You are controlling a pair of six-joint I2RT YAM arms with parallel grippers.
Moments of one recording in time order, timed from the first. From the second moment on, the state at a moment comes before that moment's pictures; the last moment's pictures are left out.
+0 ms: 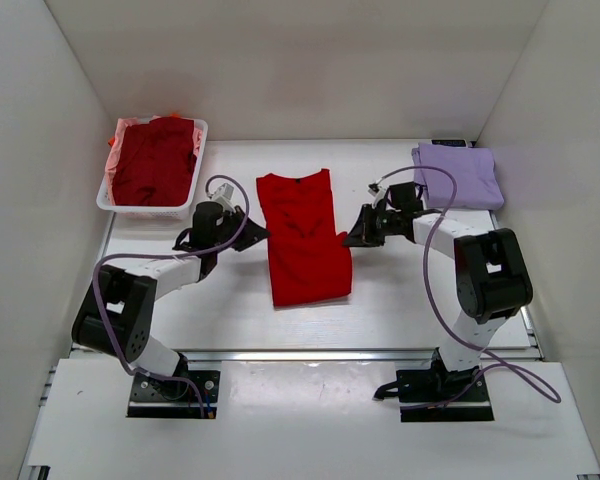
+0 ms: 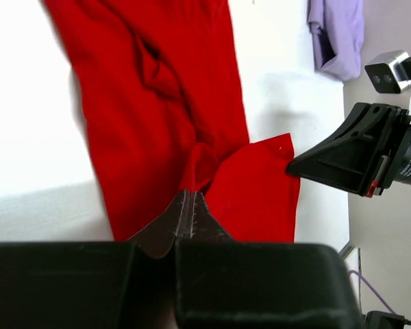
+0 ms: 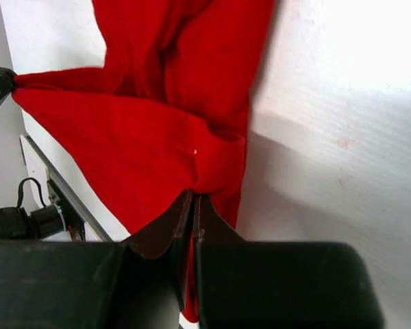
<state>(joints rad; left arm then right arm) -0.32 1.51 0.67 0.37 0.33 -0.76 0.22 1.75 1.00 -0.14 -0.69 0.44</state>
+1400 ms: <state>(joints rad) -0.56 1.33 0.47 0.07 0.10 -0.93 0.35 1.50 0.62 -0.01 -0.57 0.59</state>
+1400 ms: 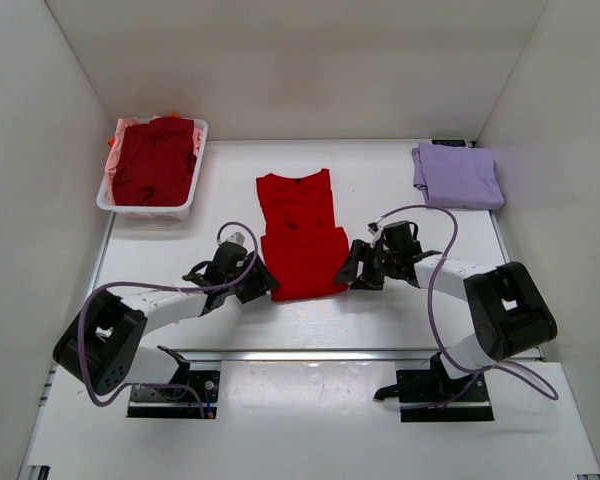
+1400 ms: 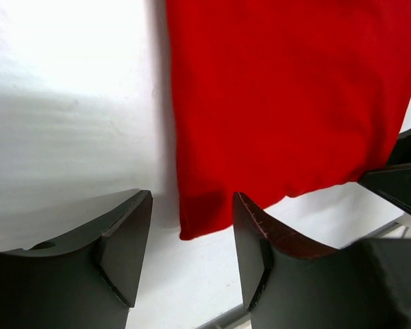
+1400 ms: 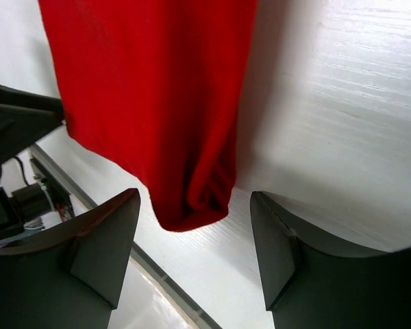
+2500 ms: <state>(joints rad) -0.61 0.79 0.32 -0.33 0.23 -1.05 0.62 1.11 0.42 -0.14 -0.54 0.78</state>
